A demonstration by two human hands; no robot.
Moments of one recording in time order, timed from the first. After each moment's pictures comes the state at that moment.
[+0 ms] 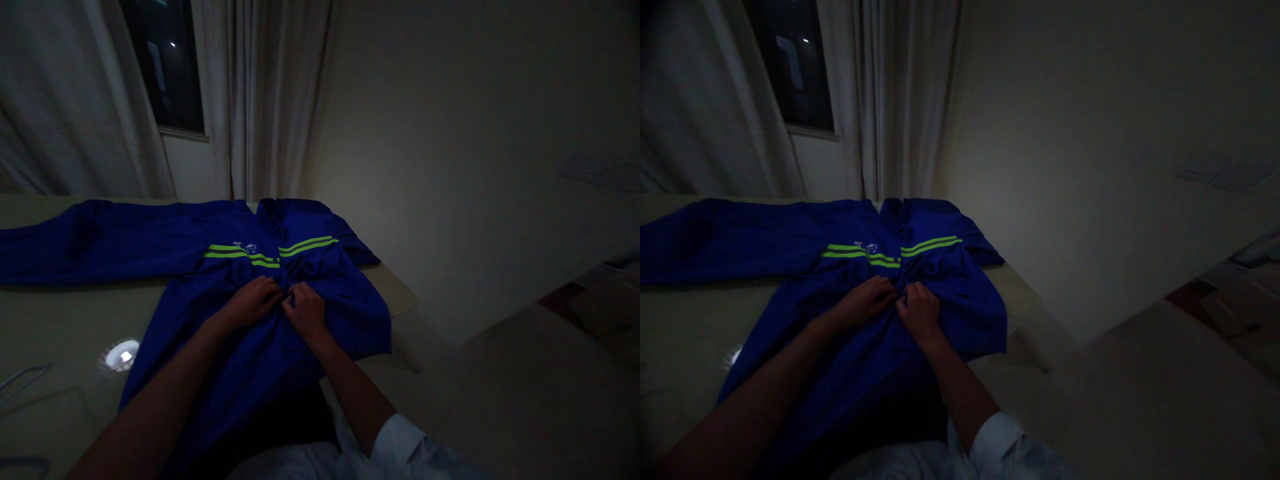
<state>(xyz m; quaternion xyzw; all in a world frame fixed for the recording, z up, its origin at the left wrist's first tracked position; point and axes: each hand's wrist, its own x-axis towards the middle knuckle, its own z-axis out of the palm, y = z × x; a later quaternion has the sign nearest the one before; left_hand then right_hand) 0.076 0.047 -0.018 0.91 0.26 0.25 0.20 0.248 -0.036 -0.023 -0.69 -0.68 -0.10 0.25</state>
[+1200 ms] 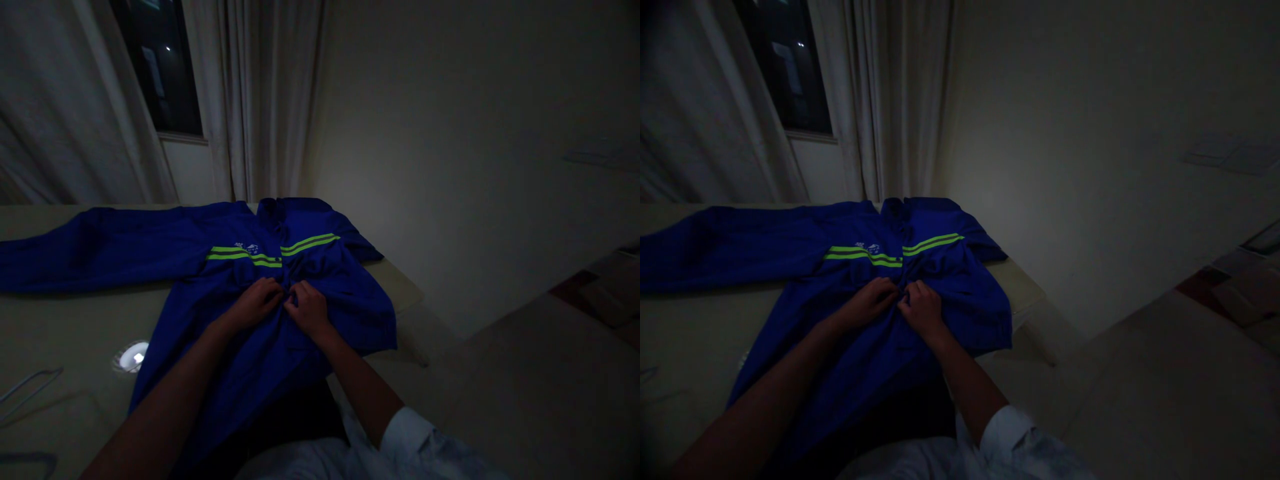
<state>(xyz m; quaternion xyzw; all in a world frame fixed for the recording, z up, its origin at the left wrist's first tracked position) 0.076 0.049 -0.026 0.90 0.25 0.28 0.24 0.252 -0.033 -0.023 -0.66 -0.71 -0.05 0.26</state>
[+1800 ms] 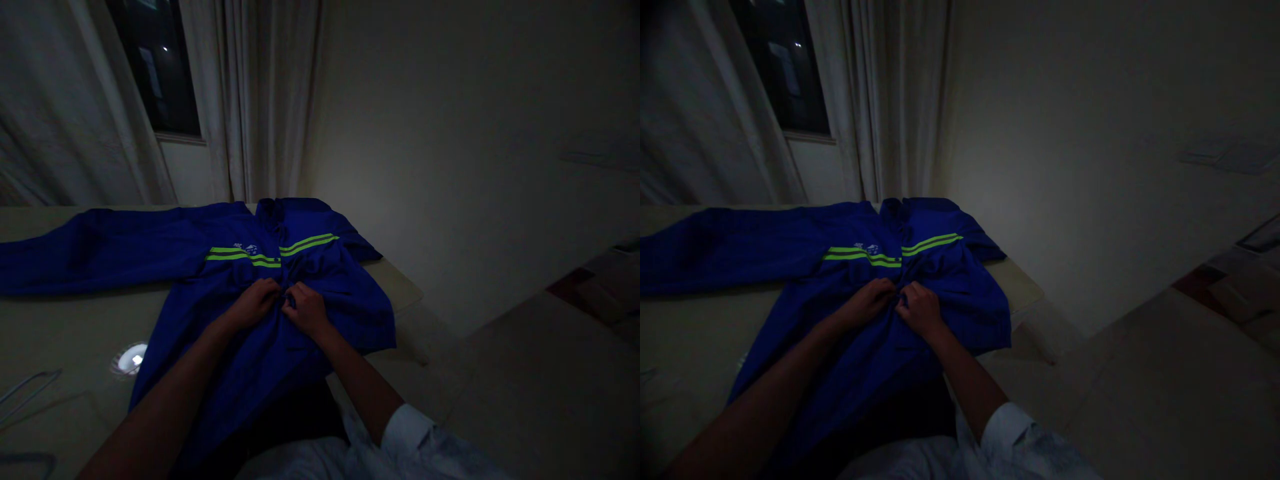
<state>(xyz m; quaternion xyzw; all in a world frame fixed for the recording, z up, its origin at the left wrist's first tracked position) 0.075 0.056 -0.033 0.89 0.25 0.29 0.26 0.255 -0.033 -0.021 -0.62 -0.74 -0.02 0.25</state>
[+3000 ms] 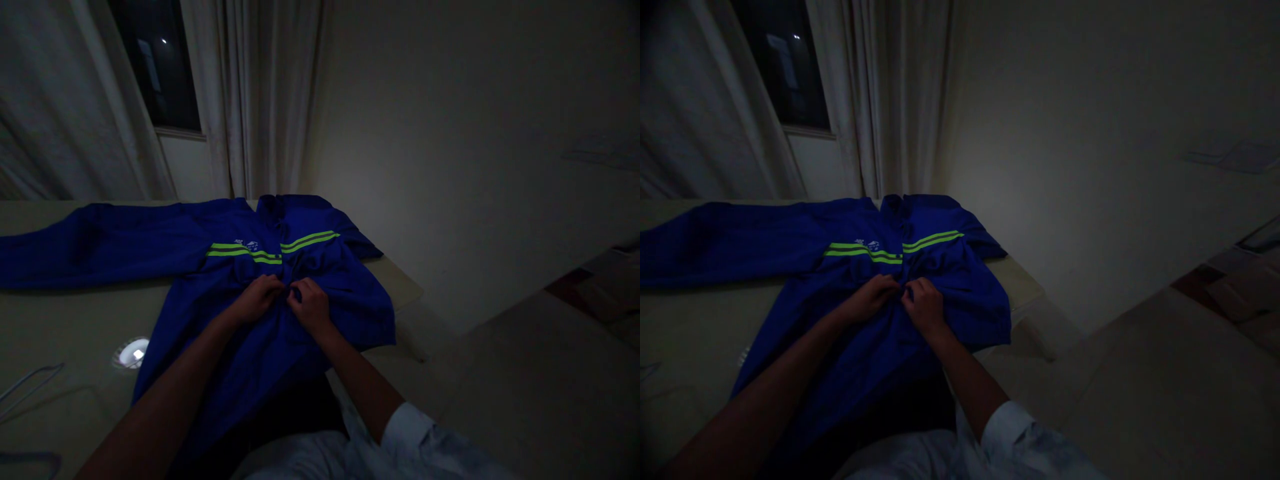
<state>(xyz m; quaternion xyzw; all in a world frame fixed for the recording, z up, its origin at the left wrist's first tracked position) 0.078 0.056 -0.036 0.89 0.24 0.30 0.26 0.253 -0.038 -0.024 -0.64 -0.69 -0.03 0.33</state>
